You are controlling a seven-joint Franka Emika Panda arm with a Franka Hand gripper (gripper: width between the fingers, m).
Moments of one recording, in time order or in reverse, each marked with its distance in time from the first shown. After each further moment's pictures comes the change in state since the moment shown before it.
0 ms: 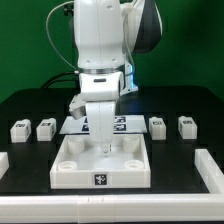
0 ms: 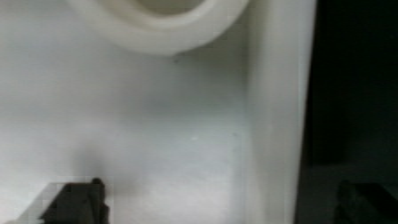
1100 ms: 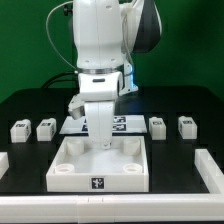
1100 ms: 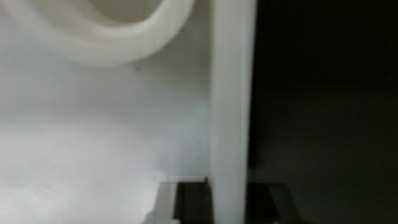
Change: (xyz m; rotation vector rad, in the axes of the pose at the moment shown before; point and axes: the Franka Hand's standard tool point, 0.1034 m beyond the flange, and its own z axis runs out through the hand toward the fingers) arm -0.001 0.000 0.000 0.000 0.000 0.003
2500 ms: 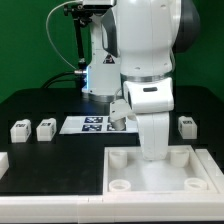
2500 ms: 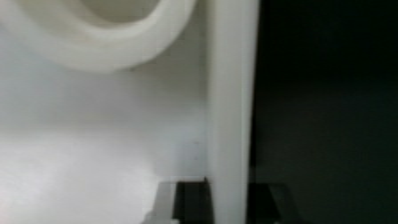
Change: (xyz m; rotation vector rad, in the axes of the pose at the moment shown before) arm 0.085 0.053 0.001 0.043 0.031 -0.041
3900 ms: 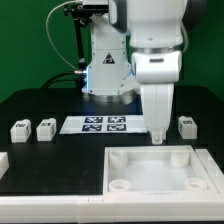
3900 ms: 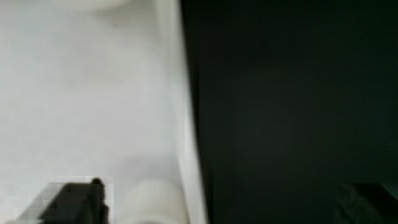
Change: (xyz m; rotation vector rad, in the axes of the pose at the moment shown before) arm 0.033 -0.020 -0.050 -0.025 -0.033 0.234
